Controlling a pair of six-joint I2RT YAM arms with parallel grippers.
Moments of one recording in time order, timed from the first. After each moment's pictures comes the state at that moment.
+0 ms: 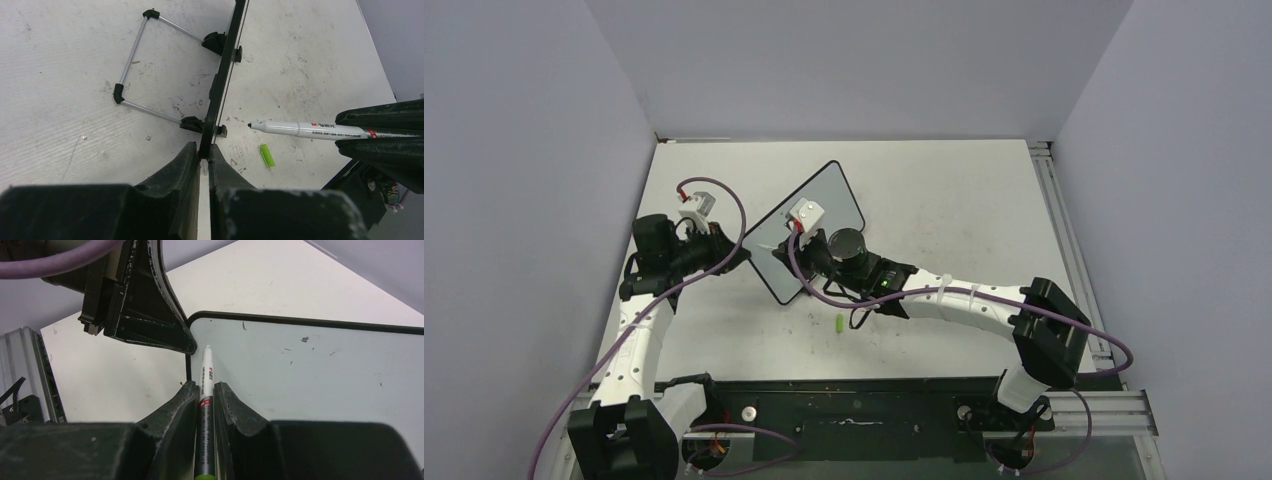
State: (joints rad) left arm 0.13 1.01 0.73 -0.33 0.74 -0.13; right arm 1.06 1.62 1.13 0.35 0.03 0.06
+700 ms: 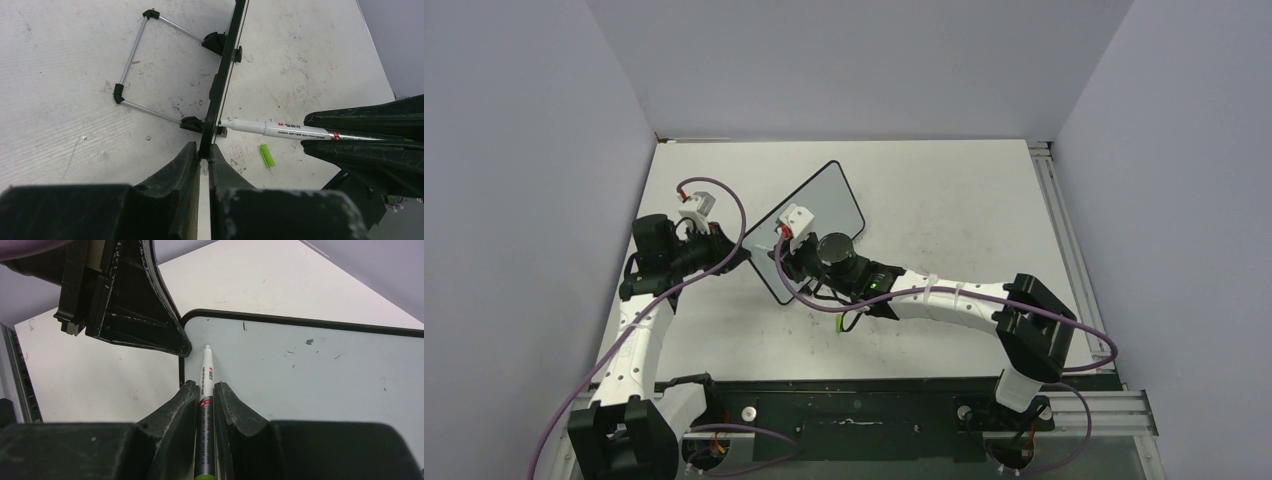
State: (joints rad) left arm 0.13 1.01 0.73 -0.33 0.74 -0.13; right arm 1.08 1.69 1.15 0.37 0.08 0.01
